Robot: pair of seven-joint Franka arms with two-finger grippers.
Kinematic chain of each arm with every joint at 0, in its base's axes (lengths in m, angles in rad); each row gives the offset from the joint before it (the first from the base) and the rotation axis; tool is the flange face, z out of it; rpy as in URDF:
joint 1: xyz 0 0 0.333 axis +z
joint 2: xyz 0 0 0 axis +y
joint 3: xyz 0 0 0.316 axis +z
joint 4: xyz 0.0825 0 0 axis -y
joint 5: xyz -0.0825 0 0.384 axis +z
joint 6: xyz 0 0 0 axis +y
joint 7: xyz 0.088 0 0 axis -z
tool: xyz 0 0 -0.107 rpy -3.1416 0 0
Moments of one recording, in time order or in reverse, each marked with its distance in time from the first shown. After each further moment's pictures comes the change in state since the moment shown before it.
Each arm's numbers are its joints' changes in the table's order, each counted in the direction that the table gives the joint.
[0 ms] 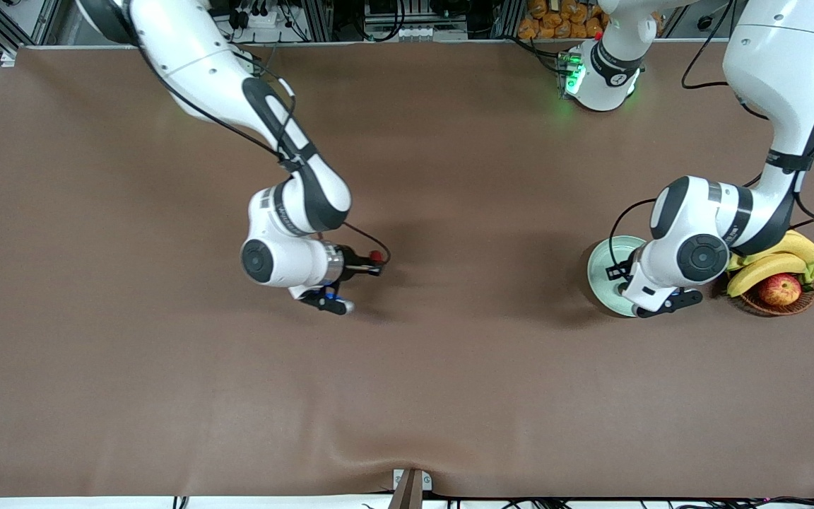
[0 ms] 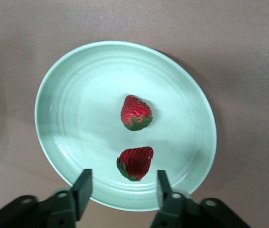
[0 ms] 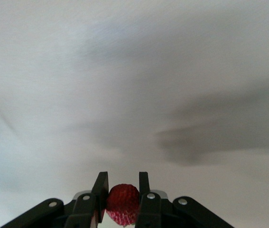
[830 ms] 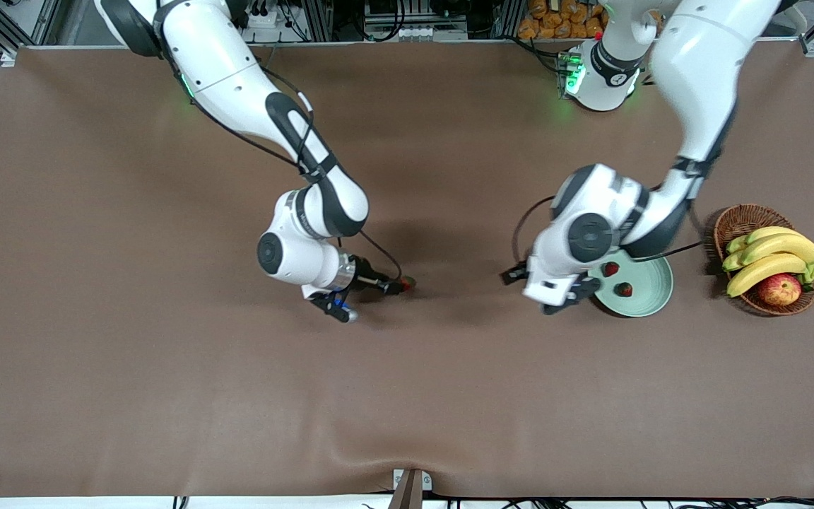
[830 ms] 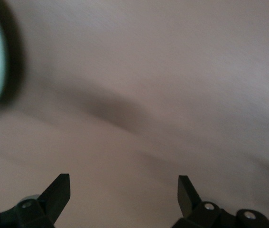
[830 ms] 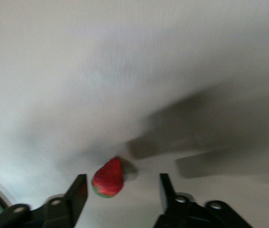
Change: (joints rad) left arm -0.289 0.123 -0.108 0.213 -0.133 -0.023 -0.479; right arm 0.021 0.057 -0.037 0.029 0.123 -0.157 0.021
